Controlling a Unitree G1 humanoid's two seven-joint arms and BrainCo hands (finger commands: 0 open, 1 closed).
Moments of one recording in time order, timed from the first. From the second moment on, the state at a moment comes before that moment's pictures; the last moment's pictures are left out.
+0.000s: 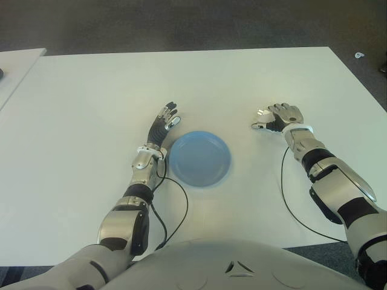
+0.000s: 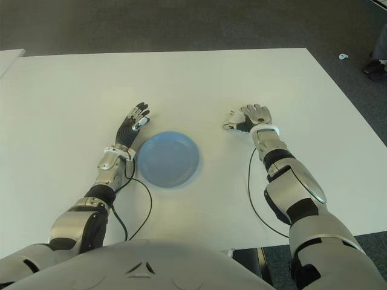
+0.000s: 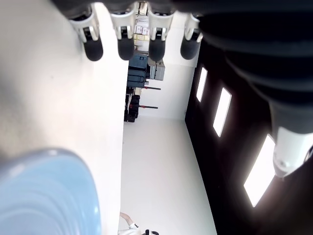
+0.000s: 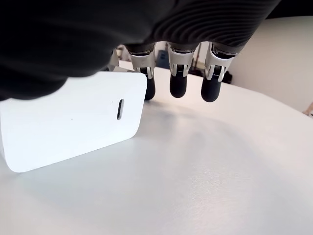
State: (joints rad) left arm -0.37 0.03 0.14 1.00 -0.16 -0.60 -0.34; right arm -0.72 -0.49 0.70 1.25 -0.81 -0.02 -0.30
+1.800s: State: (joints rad) left arm -0.37 0.03 0.14 1.01 -0.16 -0.60 -0.34; right arm -0.59 -0.45 0.33 1.07 -0.52 -0.21 -0.39
